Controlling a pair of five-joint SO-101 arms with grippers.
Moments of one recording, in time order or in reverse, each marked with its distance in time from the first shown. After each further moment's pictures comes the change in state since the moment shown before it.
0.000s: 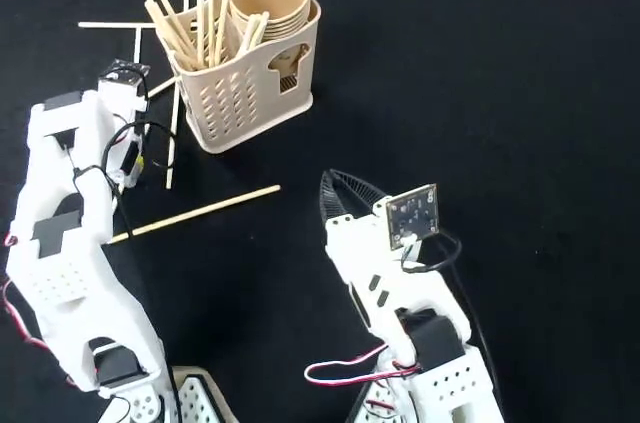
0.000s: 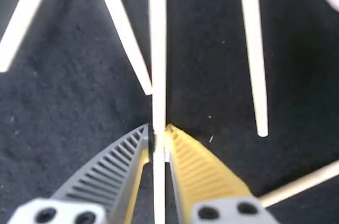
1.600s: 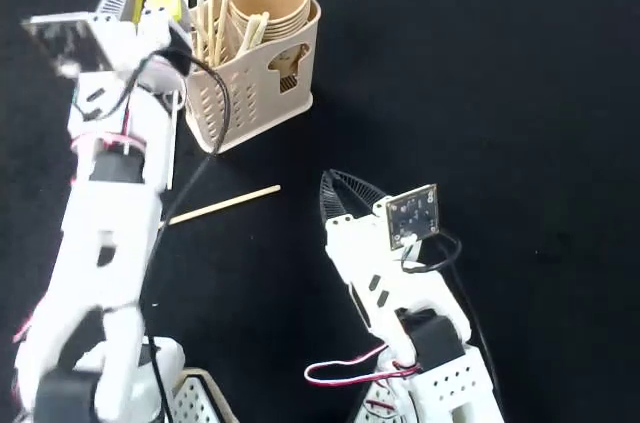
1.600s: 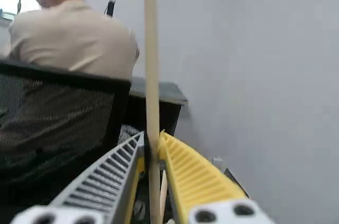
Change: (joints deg) left arm 21.8 -56.3 37.5 -79.9 44.6; right arm 0.0 0.0 0.0 0.0 0.0
